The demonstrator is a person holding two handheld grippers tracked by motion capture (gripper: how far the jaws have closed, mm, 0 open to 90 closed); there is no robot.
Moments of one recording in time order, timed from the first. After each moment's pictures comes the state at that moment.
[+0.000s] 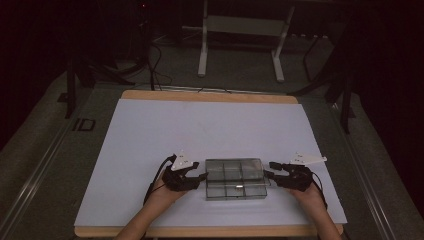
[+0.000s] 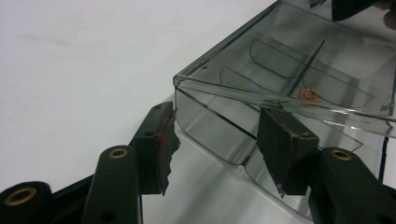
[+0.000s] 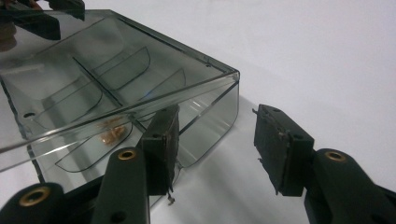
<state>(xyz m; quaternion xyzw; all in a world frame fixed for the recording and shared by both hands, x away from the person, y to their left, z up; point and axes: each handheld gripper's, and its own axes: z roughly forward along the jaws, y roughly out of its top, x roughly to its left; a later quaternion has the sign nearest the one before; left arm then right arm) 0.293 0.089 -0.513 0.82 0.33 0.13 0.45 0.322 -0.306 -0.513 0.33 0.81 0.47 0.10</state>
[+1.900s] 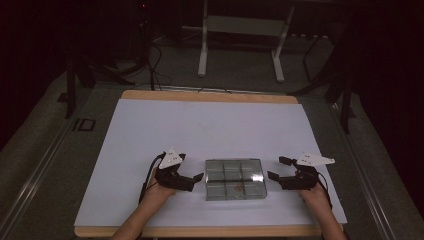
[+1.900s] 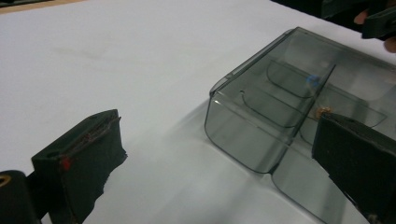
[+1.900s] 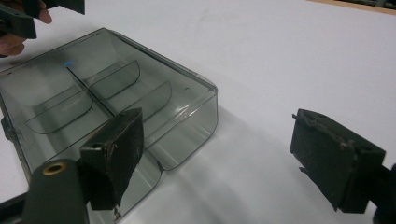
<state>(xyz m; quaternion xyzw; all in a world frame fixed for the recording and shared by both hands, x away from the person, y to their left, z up) 0.300 0.112 -0.519 0.78 0.34 0.14 0.50 0.321 -0.321 -0.510 0.32 0.80 0.49 0.13</state>
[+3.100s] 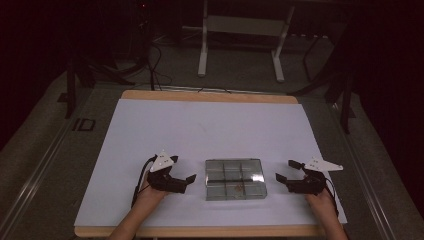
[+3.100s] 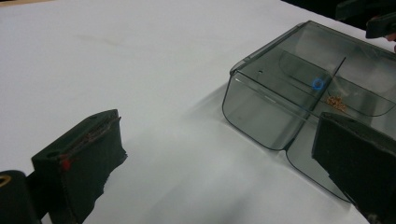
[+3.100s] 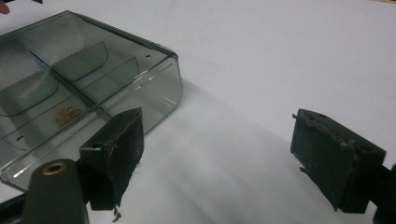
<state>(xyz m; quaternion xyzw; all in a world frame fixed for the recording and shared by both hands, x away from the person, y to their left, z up) 0.294 0.135 -0.529 0.77 0.36 0.15 0.50 0.312 -0.347 -0.524 0.36 0.79 0.48 0.16</state>
